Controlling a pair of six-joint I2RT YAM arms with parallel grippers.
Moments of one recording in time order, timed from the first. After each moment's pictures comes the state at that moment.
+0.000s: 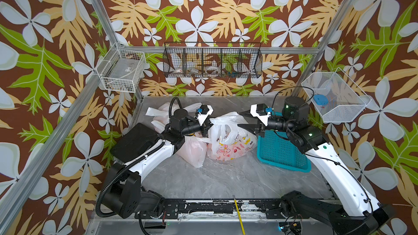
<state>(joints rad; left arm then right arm) -0.45 1.38 0.91 0.38 0.69 0.09 0.35 1.17 1.32 -0.41 -0.83 -0.47</state>
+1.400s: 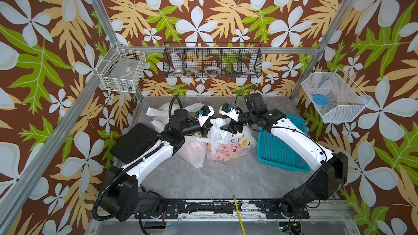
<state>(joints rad) -0.47 1.35 0.92 0.31 0.65 0.18 0.51 1.58 1.47 -0.63 -0.57 -0.62</state>
